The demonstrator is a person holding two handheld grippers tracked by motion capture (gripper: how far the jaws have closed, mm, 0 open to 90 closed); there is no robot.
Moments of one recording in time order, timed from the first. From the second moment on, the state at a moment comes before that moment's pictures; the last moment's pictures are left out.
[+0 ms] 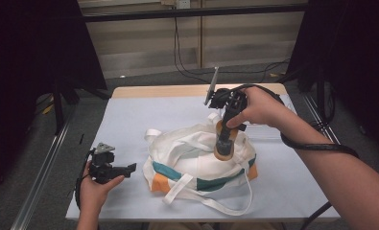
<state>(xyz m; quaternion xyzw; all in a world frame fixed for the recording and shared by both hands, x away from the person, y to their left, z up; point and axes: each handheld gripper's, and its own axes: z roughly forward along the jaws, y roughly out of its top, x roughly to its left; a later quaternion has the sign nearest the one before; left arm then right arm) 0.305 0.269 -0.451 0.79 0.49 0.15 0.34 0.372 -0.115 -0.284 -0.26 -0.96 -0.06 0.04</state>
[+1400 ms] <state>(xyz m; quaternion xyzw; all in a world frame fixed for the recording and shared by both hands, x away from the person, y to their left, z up) 0.304 0.269 -0.452 0.79 0.49 0.15 0.34 0.395 -0.139 -0.242 -0.28 -0.96 -0.08 0.04</state>
